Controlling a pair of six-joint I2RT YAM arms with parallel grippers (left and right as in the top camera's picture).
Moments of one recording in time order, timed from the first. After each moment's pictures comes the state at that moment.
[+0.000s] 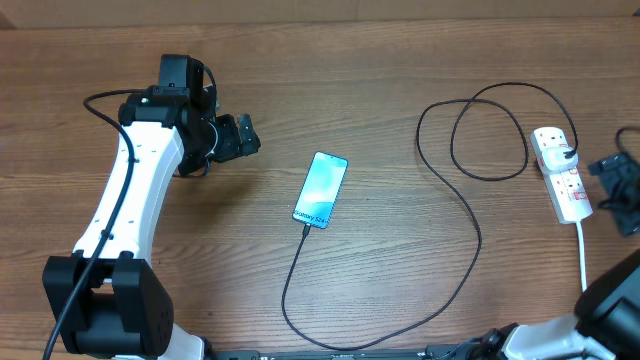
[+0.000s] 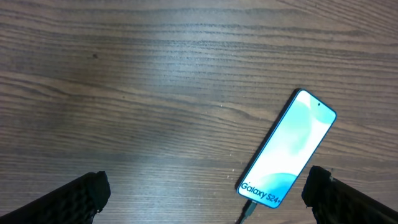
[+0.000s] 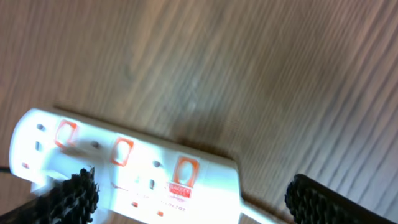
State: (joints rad) left arm -0.06 1.71 1.45 -1.02 0.18 -0.33; right arm -0.71 1.77 1.29 -0.73 0.01 0.49
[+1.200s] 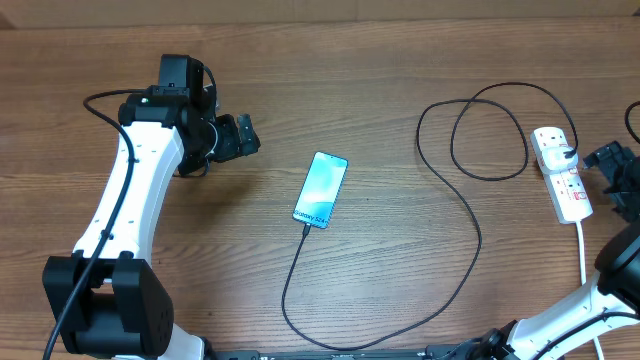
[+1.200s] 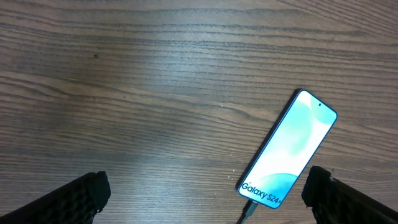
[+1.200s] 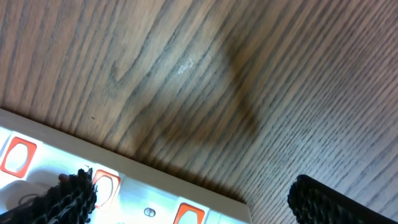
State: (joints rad) left arm -0.06 1.71 1.45 -1.02 0.18 -0.33; right arm -0.71 2.03 1.50 -0.84 -0.02 0.36
